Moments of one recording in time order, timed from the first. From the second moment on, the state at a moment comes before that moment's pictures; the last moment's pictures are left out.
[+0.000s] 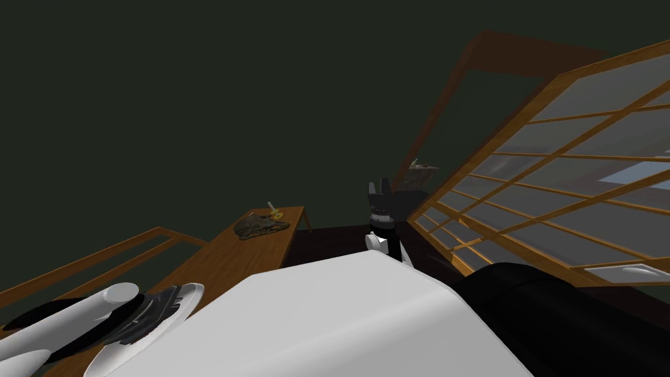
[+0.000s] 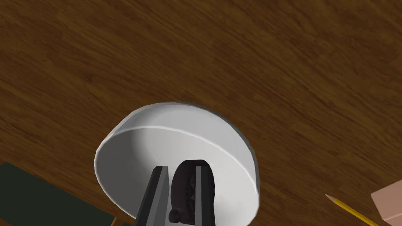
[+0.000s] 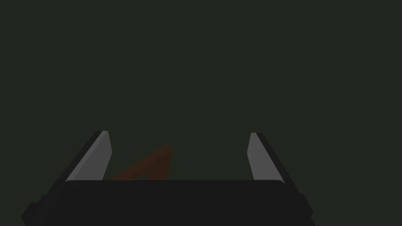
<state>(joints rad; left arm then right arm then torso) 0.12 0.91 0.41 -0.80 0.85 1.04 -0.38 0.47 -0.04 0.06 -2.34 -0.01 -0.60 0.14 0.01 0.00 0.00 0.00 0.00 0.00</state>
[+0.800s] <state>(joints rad) 0.13 0.97 0.46 -0.74 0.86 1.02 -0.44 0.47 -0.04 0.06 -2.34 -0.01 -0.60 0.14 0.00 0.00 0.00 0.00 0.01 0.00</state>
